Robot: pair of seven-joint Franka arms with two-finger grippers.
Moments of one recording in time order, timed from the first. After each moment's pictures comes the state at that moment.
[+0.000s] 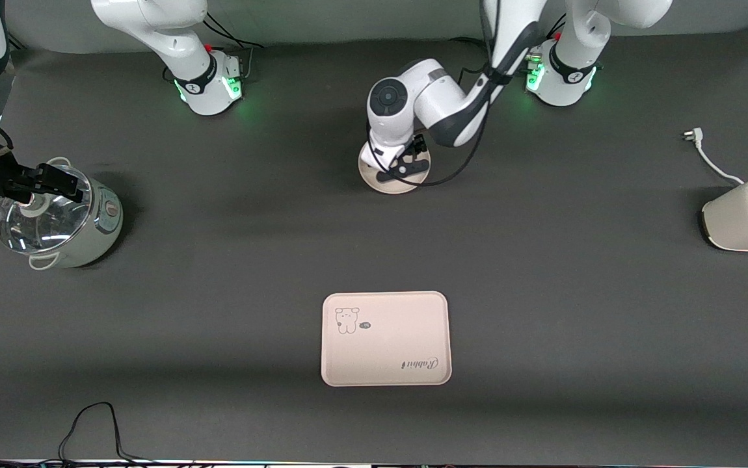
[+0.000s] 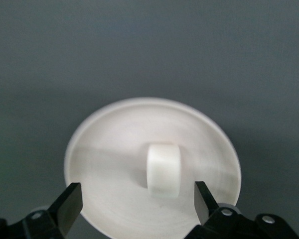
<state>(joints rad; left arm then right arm) -0.67 0.37 -0.28 -1.99 -0.04 2.21 -1.19 0.01 -0.02 -0.05 -1.69 -0.01 1.61 -0.03</state>
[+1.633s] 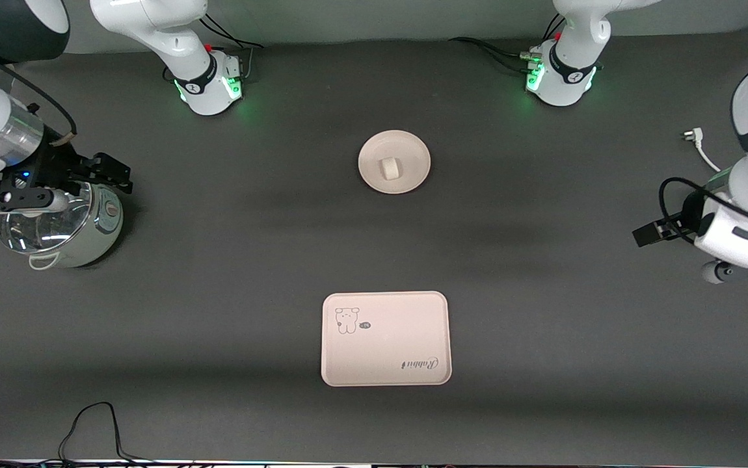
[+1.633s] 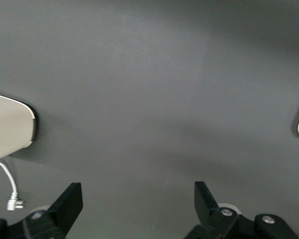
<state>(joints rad) 0.14 0.20 -0.26 -1.51 0.12 1.60 -0.36 0.19 -0.05 -0.04 -1.72 0.02 1.61 0.19</state>
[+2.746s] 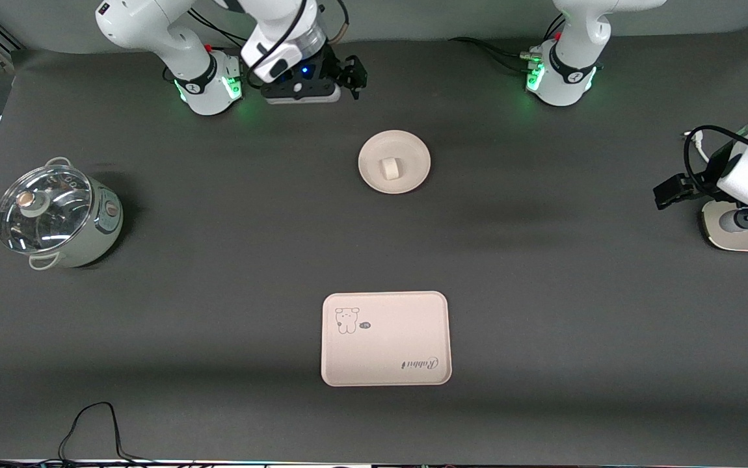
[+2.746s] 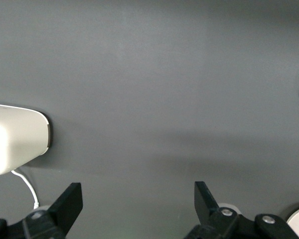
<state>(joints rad) 0.03 0.00 -0.06 -1.73 0.07 1.68 -0.16 0.83 -0.07 0.04 -1.89 0.20 1.83 0.91</state>
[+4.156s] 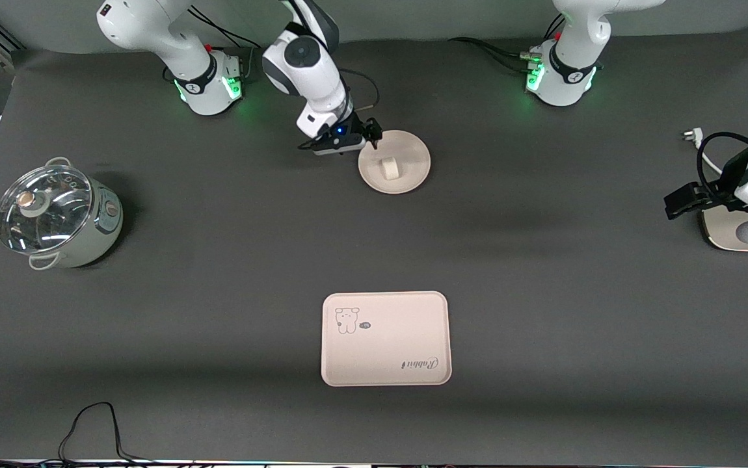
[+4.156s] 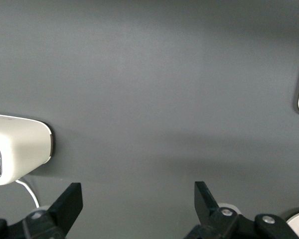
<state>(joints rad) 0.04 0.07 -0.08 -1.61 0.07 1.65 -0.15 0.90 0.23 0.14 -2.46 0.20 2.88 0.85</state>
